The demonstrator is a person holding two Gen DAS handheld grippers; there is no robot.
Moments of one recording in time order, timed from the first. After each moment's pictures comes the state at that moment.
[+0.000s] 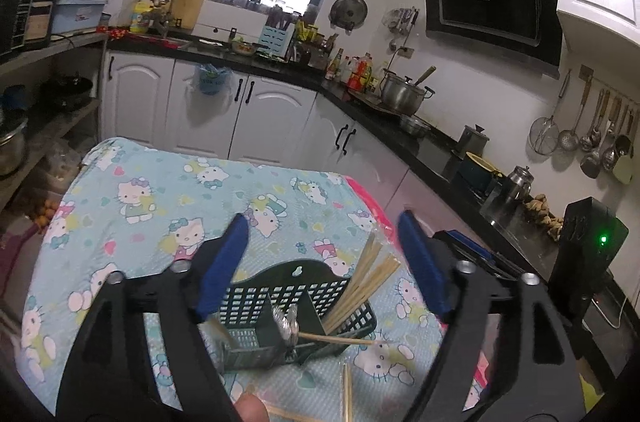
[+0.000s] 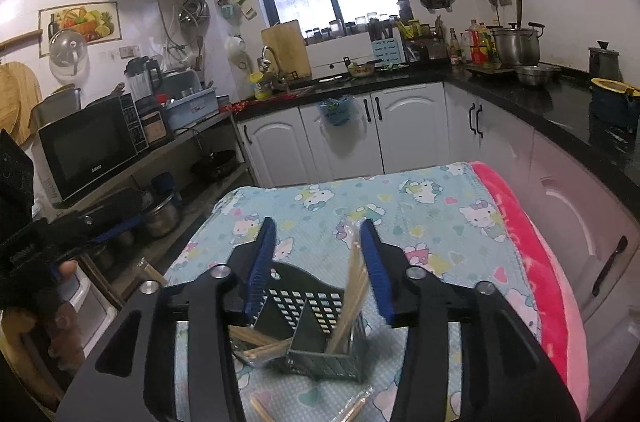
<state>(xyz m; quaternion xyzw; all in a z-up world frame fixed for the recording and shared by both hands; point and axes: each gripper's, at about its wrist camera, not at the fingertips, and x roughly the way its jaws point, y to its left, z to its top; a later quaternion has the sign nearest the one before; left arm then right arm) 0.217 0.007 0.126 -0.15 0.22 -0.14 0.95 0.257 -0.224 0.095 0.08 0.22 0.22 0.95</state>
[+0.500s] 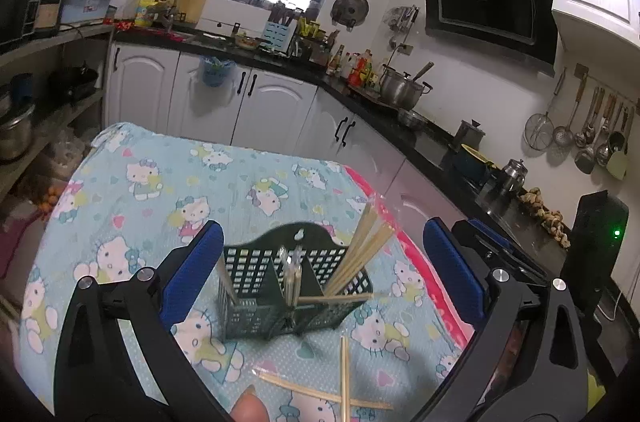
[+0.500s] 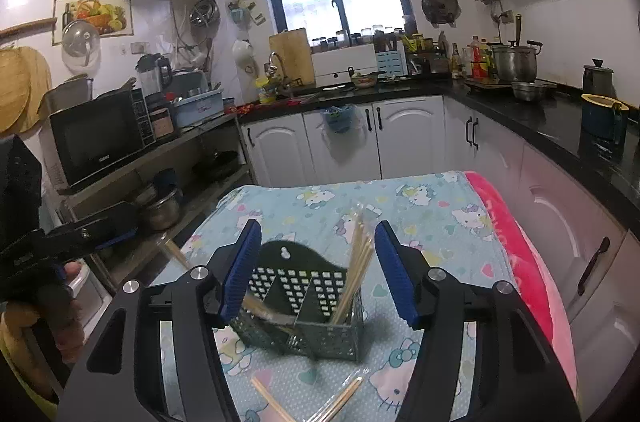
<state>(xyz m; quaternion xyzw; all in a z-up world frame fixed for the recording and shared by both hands) 0.180 0.013 0.108 -0.16 0.23 -0.14 0.95 0.211 -0.227 0.097 0.05 0.20 0.22 0.95</state>
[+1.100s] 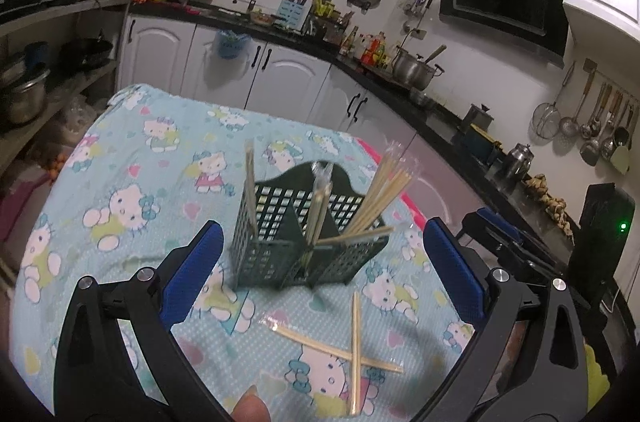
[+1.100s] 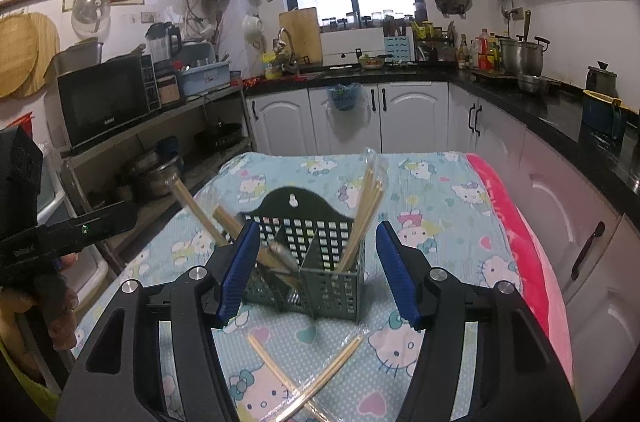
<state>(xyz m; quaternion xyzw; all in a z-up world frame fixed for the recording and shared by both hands) 0.147 0.023 0.066 -0.17 0.26 -0.13 0.94 0.180 -0.218 0.068 0.01 0.23 0.22 0.95</state>
